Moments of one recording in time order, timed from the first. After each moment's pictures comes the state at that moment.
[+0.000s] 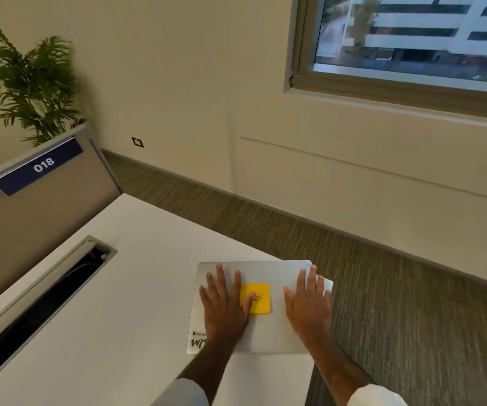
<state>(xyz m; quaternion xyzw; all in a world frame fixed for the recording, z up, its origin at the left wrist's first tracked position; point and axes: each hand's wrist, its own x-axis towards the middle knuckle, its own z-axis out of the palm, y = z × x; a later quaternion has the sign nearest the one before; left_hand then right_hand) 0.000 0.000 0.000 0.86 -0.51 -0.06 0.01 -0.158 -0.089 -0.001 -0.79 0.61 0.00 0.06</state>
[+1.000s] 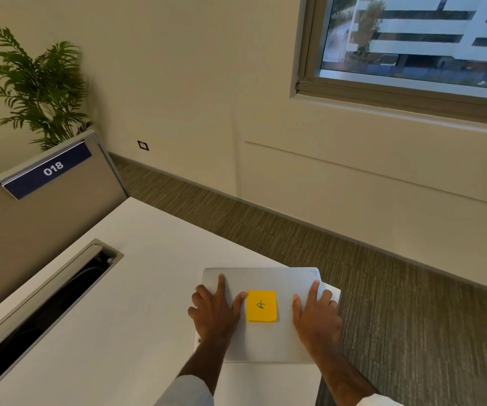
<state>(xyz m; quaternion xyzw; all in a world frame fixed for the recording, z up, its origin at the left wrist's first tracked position) 0.035 -0.002 -0.004 0.92 -0.38 -0.09 -0.01 -0.160 -0.085 -0.015 -0.73 0.68 -0.01 0.09</state>
